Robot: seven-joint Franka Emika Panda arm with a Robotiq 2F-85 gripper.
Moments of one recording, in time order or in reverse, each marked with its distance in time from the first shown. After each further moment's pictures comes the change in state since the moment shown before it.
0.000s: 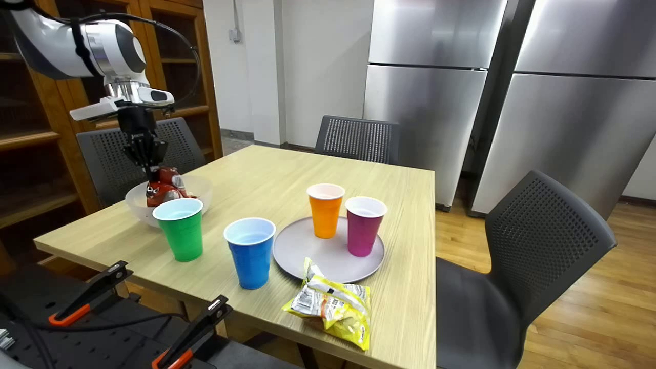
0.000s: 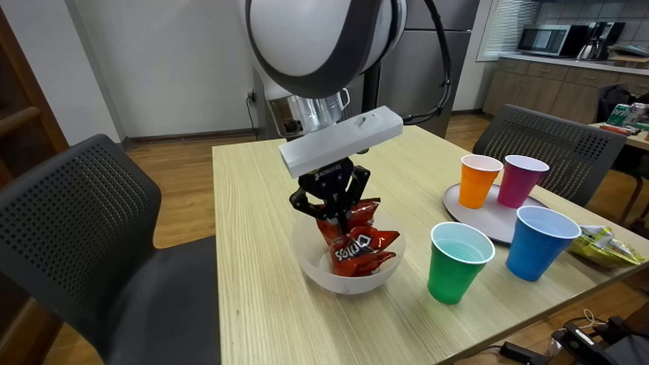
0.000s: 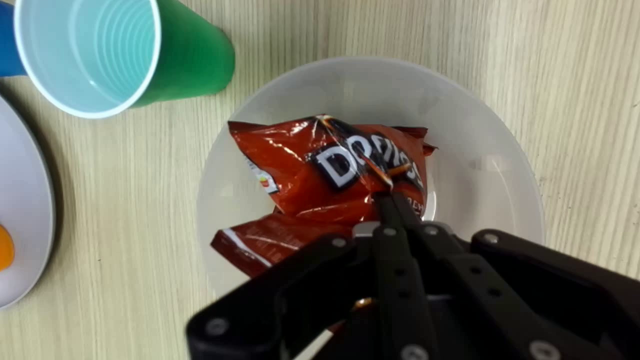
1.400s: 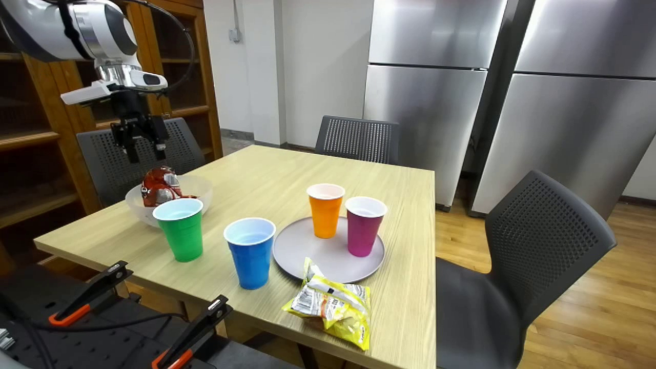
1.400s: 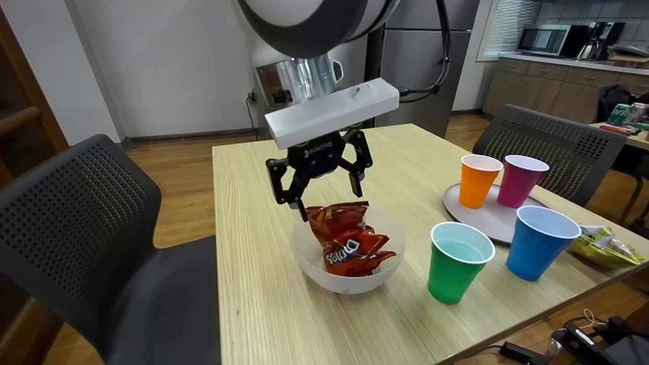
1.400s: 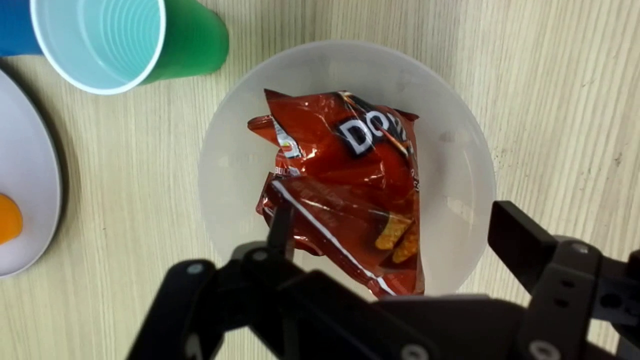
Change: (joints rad) arm 0.012 -0.064 0.005 0.000 0.002 -0.007 0.000
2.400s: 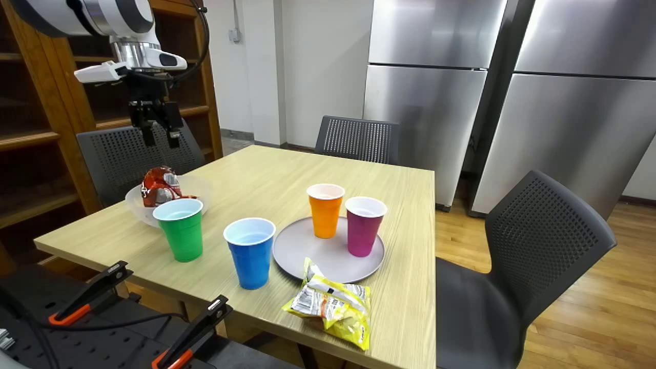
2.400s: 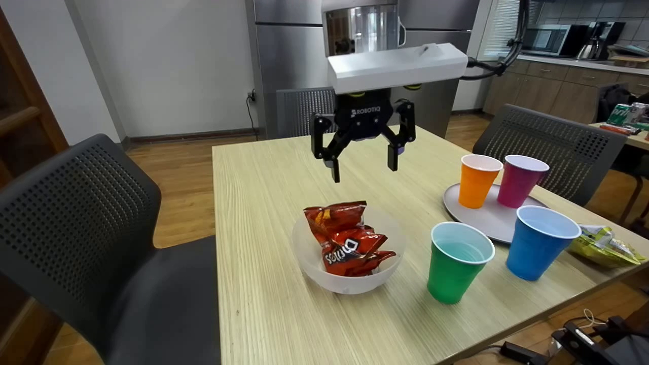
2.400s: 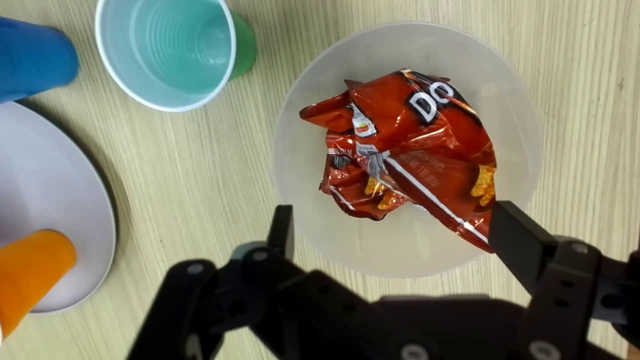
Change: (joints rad) arm -0.122 -0.225 0.000 -0.226 0.088 0.147 -0.007
